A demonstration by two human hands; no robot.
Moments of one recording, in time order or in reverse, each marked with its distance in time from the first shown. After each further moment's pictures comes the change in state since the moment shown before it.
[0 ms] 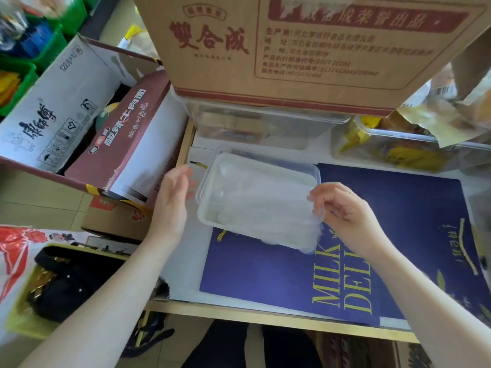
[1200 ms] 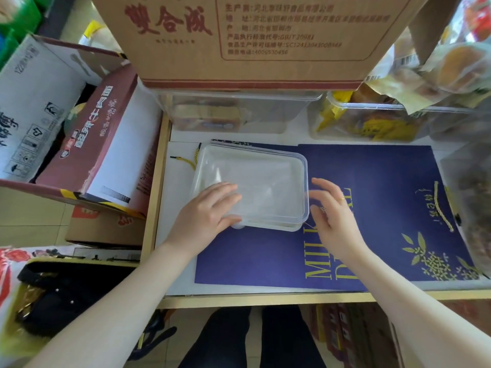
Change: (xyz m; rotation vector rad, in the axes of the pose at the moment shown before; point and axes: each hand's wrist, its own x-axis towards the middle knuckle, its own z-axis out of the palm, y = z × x) left_hand -0.012 -0.036 0.032 0.836 -0.348 1.028; right_hand -0.047 0.020 0.020 -0.399 0.157 0.114
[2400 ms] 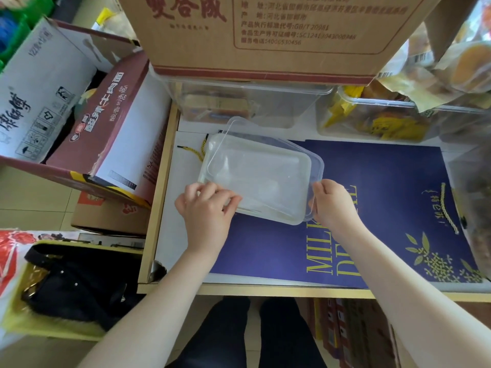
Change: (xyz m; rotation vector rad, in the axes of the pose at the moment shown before) left_hand -0.006 0.040 0.006 0.122 0.184 -0.592; right_hand 0.032 -0.034 0.000 0.091 -0.066 0.681
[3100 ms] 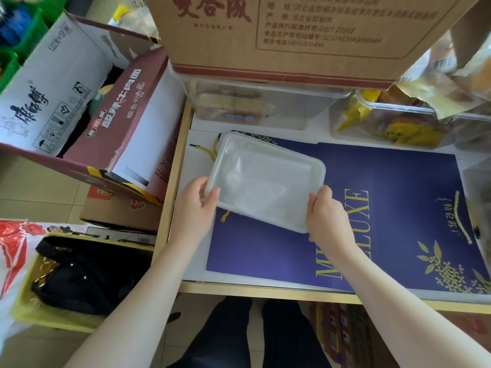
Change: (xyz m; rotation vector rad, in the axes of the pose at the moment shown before) left_hand 0.016 -0.031 -0.029 -0.425 -0.285 -0.416; right_hand -0.019 0.004 0.031 -0.355 0.057 -0.156
